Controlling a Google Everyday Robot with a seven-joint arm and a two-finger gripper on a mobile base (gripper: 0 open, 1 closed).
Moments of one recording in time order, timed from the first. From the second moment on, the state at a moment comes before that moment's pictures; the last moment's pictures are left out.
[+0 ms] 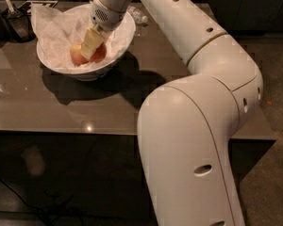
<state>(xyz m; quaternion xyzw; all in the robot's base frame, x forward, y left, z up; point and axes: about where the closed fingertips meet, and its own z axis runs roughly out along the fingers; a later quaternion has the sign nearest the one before) 0.705 0.128 0.902 -0.55 0.80 0.18 0.18</state>
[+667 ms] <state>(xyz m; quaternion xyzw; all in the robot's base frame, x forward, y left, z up) 0.692 0.140 0.943 -0.57 0.78 0.18 0.19</state>
